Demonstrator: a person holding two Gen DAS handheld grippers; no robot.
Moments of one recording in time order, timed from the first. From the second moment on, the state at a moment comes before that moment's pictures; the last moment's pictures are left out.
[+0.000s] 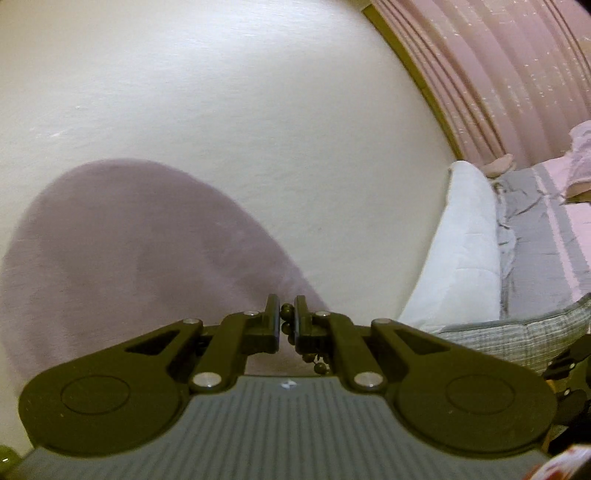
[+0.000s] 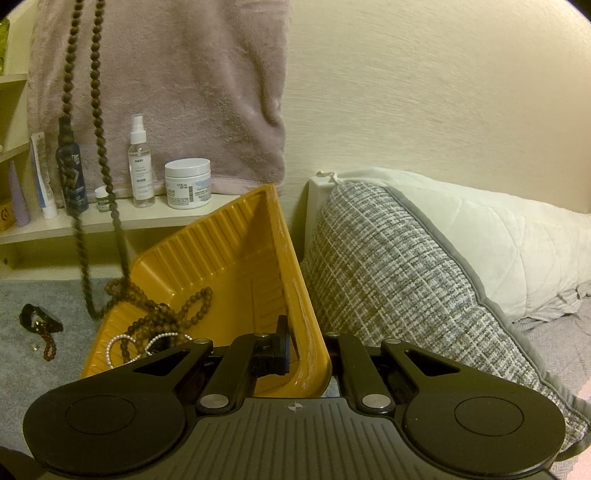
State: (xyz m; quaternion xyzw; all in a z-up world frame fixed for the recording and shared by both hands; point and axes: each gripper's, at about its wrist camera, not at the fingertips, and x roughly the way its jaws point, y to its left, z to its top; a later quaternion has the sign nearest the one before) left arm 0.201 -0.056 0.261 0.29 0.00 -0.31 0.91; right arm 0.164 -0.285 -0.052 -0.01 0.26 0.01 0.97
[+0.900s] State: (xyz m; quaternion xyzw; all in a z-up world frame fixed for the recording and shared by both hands) left arm 0.203 -0.125 0.109 0.52 0.08 -0.45 0.72; right arm 0.164 -0.287 -0.053 0.00 0.26 0.01 0.97
